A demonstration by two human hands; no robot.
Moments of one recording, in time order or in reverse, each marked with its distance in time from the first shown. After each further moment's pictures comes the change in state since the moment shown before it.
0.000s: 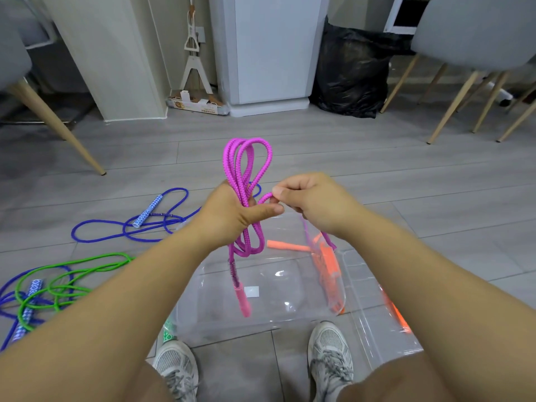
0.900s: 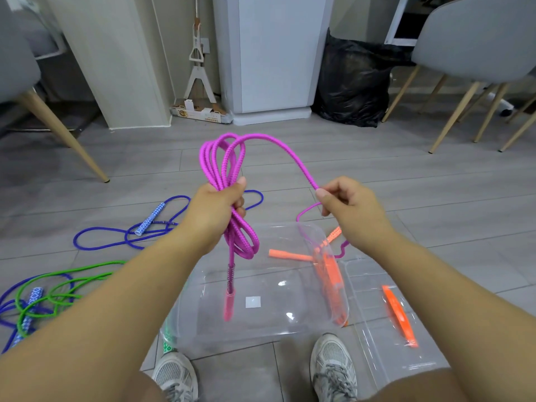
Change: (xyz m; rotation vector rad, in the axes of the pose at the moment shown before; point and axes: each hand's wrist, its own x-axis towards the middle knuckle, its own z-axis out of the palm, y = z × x) left_hand 0.020 -0.012 -0.012 -0.628 0.203 -0.233; right_hand -0.002 0.040 -0.026 -0.041 0.365 -0.098
